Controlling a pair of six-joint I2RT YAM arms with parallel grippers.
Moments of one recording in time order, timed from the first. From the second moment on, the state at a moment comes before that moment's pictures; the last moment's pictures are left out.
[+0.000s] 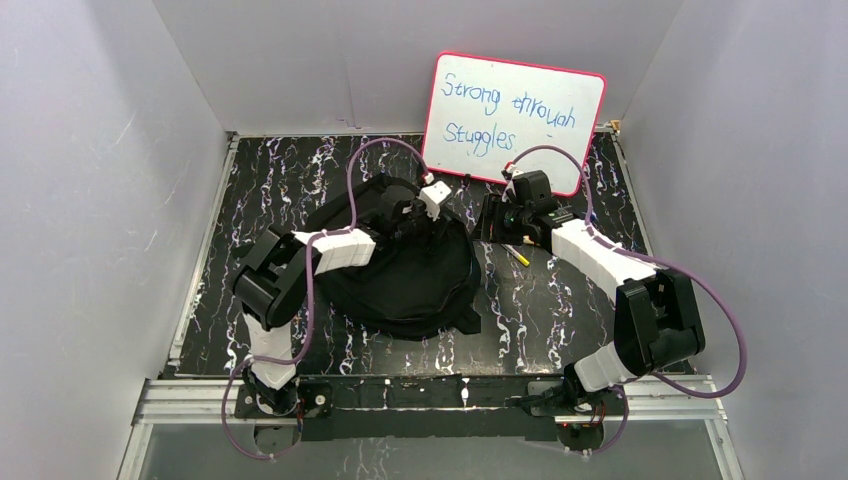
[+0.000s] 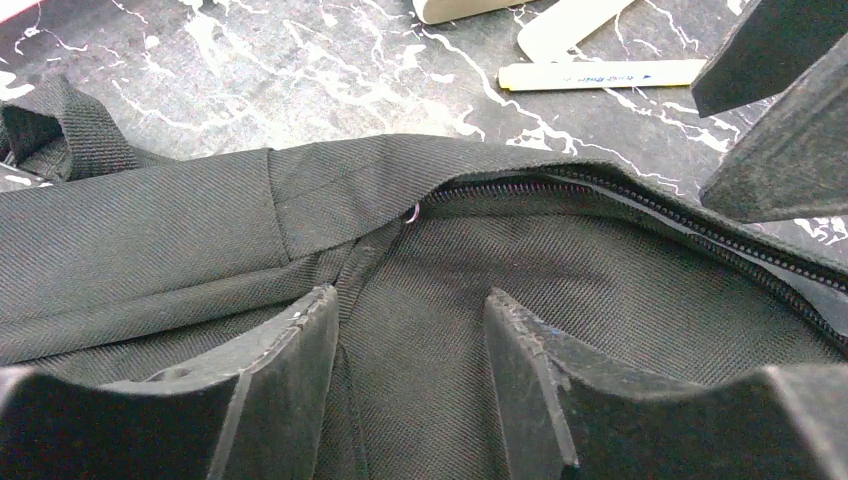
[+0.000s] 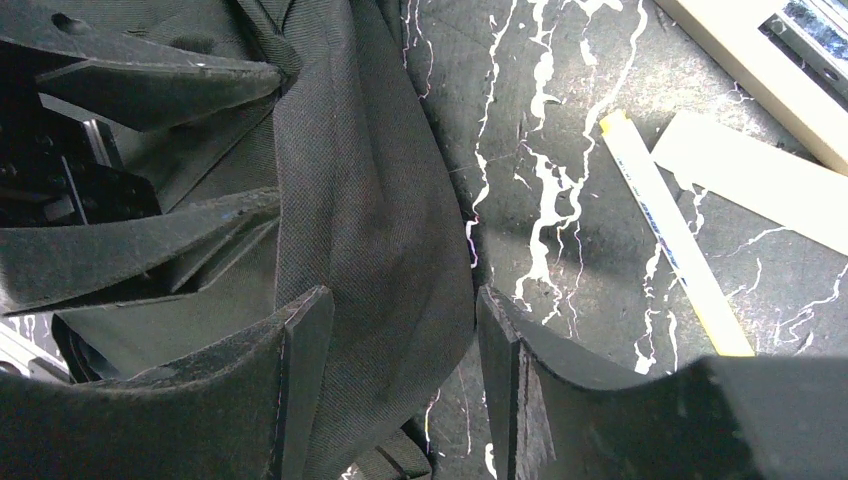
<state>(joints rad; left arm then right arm) -0.65 1.88 1.07 0.31 0.30 0.08 0.39 1.48 0.98 -0.32 -0.25 0.43</state>
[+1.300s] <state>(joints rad) -0.65 1.96 1.18 0.25 0.34 0.08 0.39 1.45 0.95 -0.32 -0.28 0.44</state>
